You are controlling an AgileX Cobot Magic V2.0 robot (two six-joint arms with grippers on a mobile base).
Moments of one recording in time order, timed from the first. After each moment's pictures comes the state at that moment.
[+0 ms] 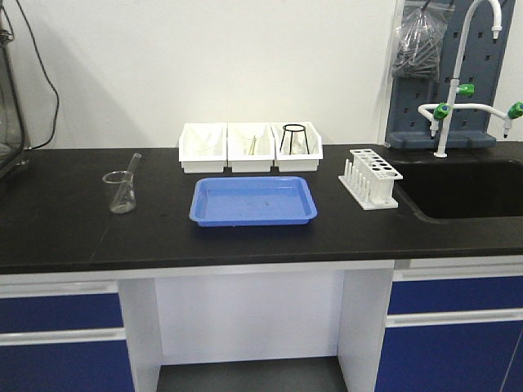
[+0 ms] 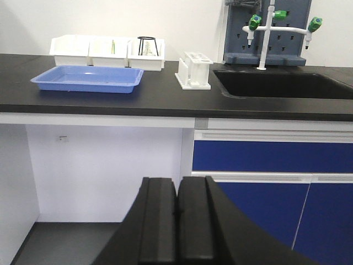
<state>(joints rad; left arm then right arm) -0.04 -0.01 0.03 -0.04 0.10 0.12 0.00 -0.01 0.03 0.01 0.12 -0.06</state>
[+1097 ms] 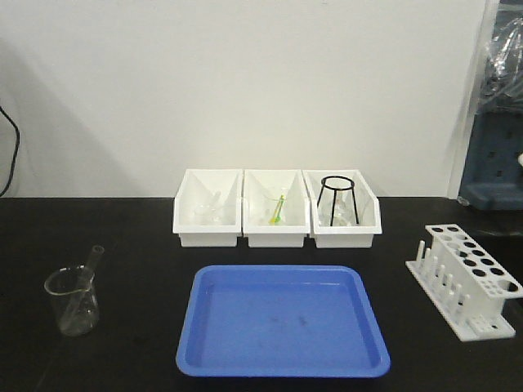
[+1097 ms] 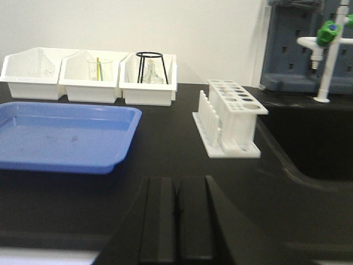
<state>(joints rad) -0.04 -0.01 0.03 -0.04 0.10 0.12 0.00 -0.01 0.03 0.01 0.12 -0.06</state>
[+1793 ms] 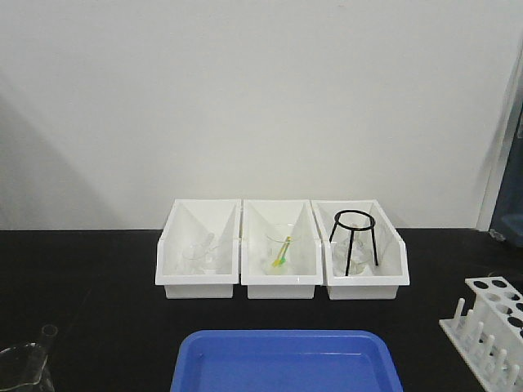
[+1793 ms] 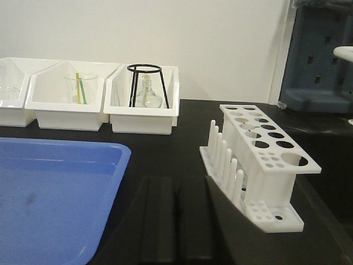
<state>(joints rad) -0.04 -0.01 0.03 -0.04 0.10 0.12 0.00 -0.01 0.03 0.01 0.12 -0.06</state>
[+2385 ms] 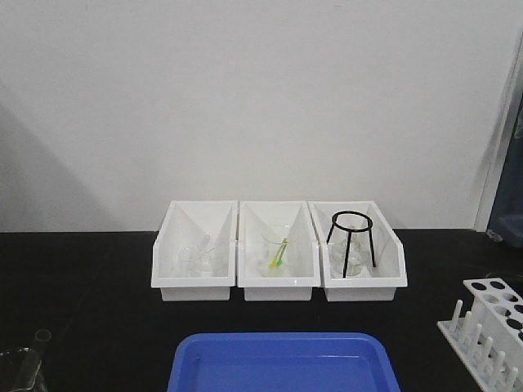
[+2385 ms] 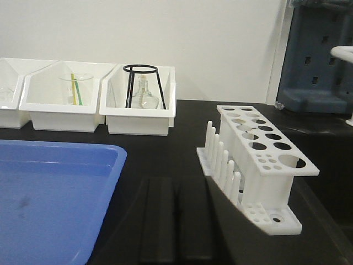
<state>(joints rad) -0.04 -0.01 0.03 -0.04 0.10 0.12 0.00 -0.01 0.03 0.01 0.12 -0.06</state>
